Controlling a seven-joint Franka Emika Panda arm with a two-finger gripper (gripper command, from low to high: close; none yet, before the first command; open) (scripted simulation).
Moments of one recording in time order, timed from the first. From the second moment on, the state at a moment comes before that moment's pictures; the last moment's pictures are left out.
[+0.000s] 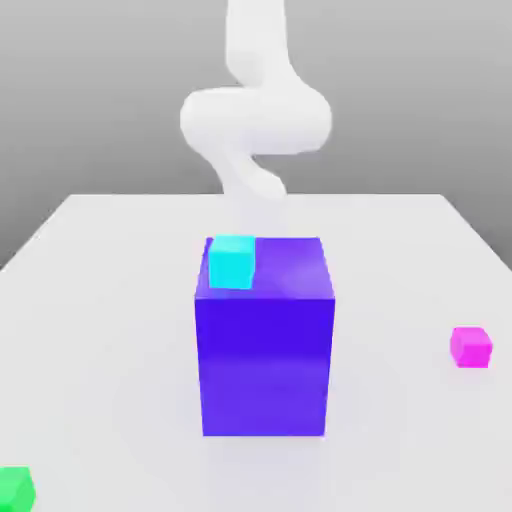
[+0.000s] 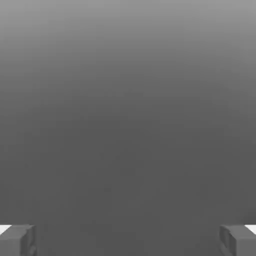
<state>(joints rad) 0.07 -0.74 0.00 -2.33 0.03 2.33 0.74</state>
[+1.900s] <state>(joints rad) 0.72 0.17 0.11 -2.64 -0.06 2.77 0.25</state>
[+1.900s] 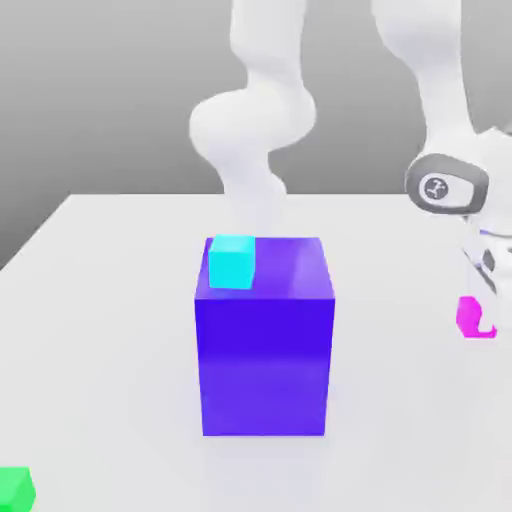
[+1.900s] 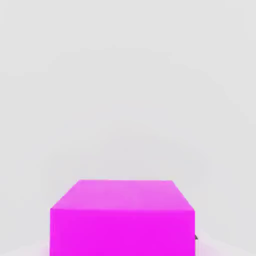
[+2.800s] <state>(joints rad) -0.17 0.49 -0.32 -2.14 0.28 2.58 -0.36</state>
